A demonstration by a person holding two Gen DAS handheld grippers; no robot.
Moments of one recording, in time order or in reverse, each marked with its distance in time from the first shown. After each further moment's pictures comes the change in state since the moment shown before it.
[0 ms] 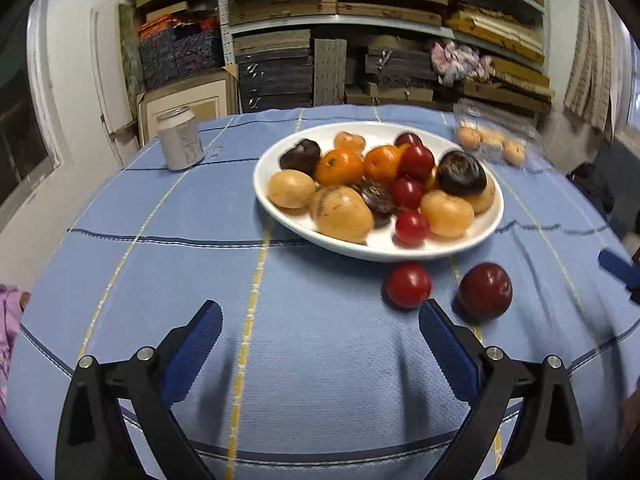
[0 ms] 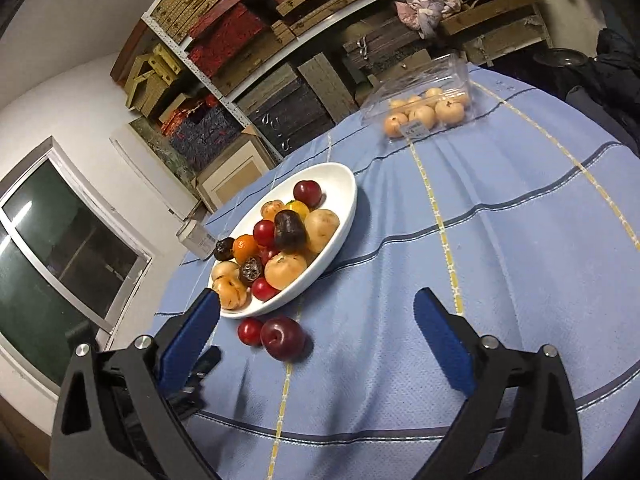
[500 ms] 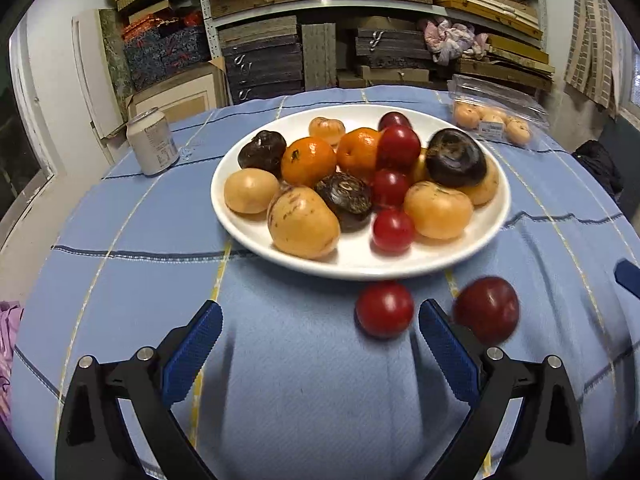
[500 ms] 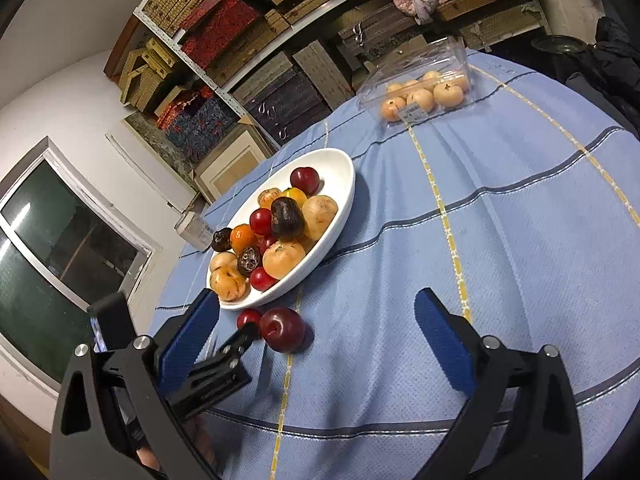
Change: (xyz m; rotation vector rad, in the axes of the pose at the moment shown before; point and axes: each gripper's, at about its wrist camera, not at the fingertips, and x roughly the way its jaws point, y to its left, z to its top) left arm 0.039 -0.022 0.019 0.031 0.059 0.013; right arm 0.006 -0.005 -0.002 0.028 0.050 -0.003
